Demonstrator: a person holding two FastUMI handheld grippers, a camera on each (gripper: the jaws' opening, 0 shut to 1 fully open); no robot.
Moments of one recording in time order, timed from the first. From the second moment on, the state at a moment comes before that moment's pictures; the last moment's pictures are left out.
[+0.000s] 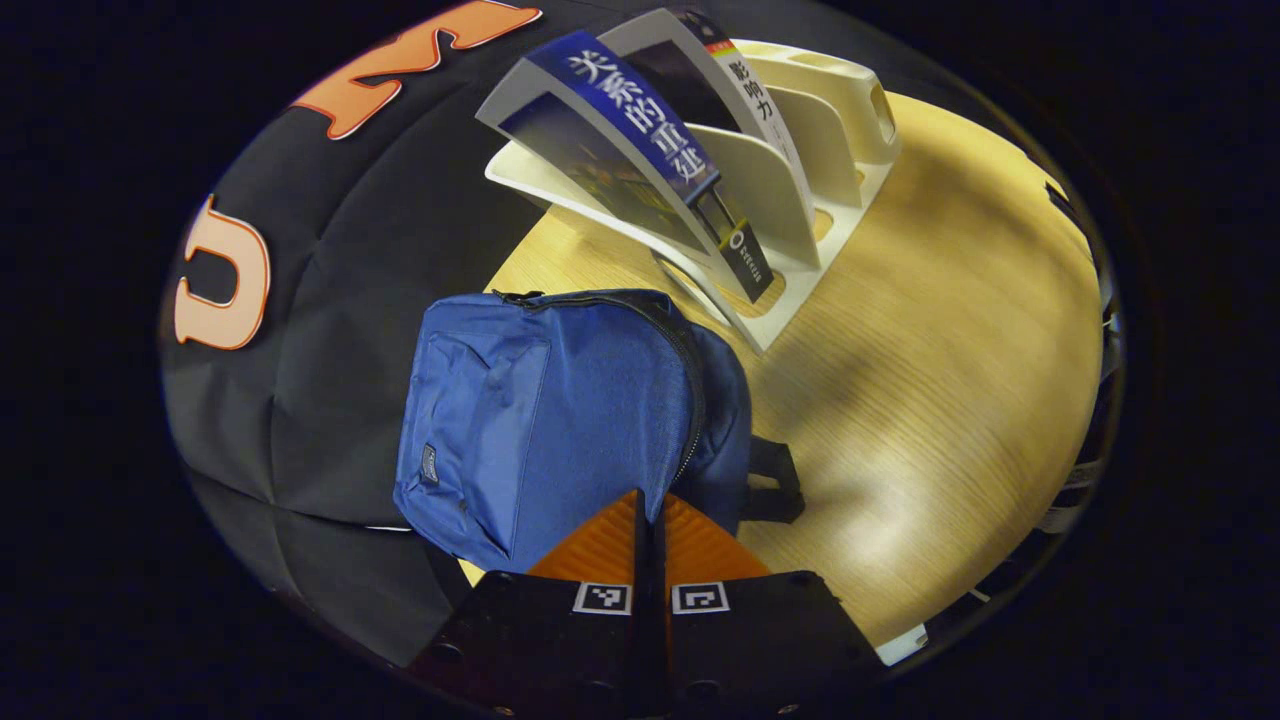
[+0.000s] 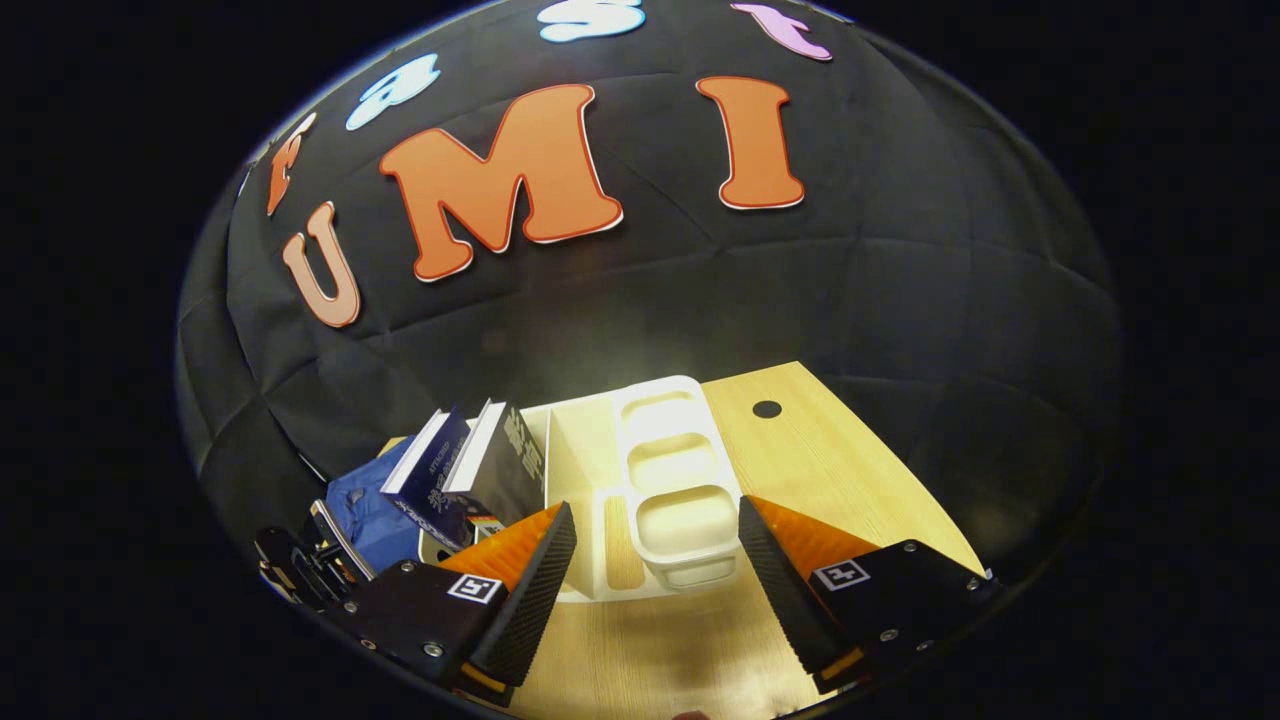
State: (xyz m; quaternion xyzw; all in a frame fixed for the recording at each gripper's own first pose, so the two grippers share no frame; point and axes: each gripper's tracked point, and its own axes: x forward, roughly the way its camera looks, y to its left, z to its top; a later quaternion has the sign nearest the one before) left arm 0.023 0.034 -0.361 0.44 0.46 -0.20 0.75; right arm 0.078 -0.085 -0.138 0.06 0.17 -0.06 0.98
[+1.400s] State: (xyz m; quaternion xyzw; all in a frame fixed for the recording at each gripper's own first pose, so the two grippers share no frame) left arm 0.161 0.108 -0.180 0.41 0.38 -0.19 0.81; right arm 0.084 -0.030 -0.086 0.06 0.14 -0.05 0.99
